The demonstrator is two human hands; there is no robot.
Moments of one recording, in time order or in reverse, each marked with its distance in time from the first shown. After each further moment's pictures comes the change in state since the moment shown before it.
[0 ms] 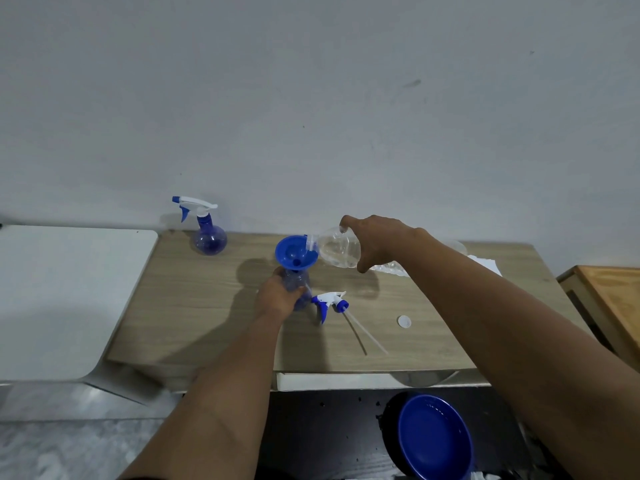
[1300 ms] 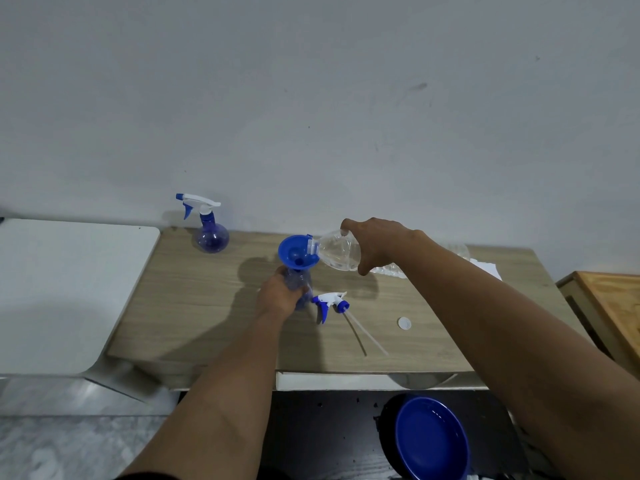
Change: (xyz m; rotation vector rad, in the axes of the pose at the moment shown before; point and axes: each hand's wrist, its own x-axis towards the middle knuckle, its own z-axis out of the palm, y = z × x) left_hand -0.018 0.021 -0.009 -0.099 0.020 -0.040; right_hand 0.005 -0.002 0.003 -0.047 -0.021 0.009
